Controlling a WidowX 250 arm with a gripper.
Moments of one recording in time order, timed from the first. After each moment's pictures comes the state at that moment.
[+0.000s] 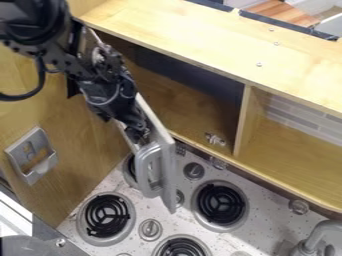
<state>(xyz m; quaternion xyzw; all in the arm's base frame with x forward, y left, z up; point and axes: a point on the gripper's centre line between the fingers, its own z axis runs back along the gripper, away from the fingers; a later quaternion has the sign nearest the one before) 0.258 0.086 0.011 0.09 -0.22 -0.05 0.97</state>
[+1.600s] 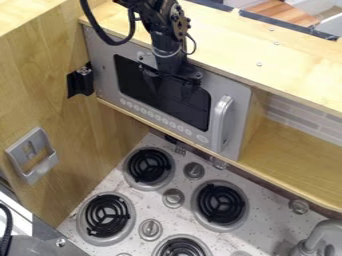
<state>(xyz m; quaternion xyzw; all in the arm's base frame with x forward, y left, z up) 0.375 0.075 0.002 0.04 -0.20 0.07 0.98</state>
